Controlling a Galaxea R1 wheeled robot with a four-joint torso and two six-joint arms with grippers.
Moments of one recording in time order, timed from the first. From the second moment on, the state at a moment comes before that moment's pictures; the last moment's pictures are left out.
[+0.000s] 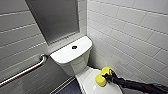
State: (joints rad) left arm 1.46 2.74 -2.17 0.12 0.09 -0.13; right arm -0.55 2.73 -2.11 0.76 0.10 0.04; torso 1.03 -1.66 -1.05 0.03
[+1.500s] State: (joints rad) left arm 1.46 2.75 -2.17 0.12 0.09 -0.13; right arm -0.99 2.30 -1.61 0.68 0.52 0.08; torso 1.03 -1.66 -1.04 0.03
